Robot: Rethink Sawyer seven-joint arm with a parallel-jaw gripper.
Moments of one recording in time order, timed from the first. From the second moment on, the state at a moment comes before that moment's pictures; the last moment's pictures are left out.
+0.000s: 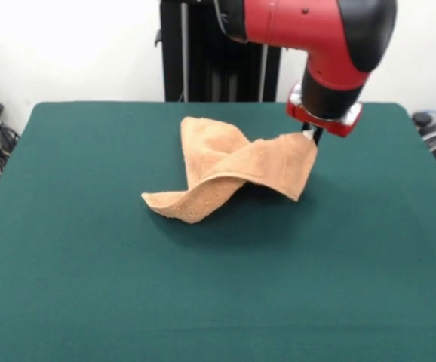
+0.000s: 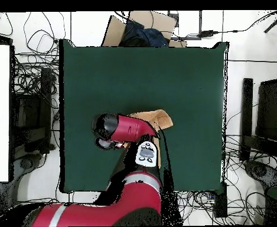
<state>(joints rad) 0.02 -0.44 -0.11 1.66 0.15 0.76 2.01</state>
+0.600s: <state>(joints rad) 0.09 -0.41 -0.15 1.61 0.20 0.76 2.04</state>
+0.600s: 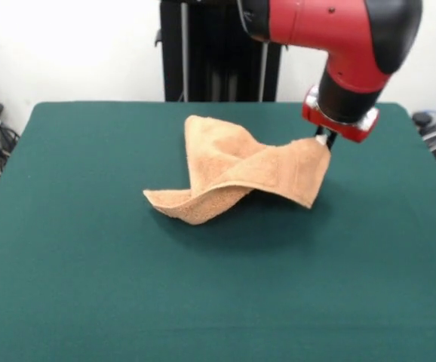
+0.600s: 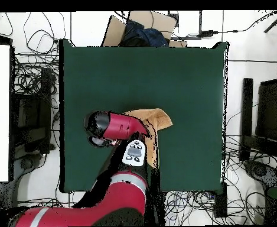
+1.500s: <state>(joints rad) 0.22 -0.30 -0.20 1.48 0.31 0.76 2.18</state>
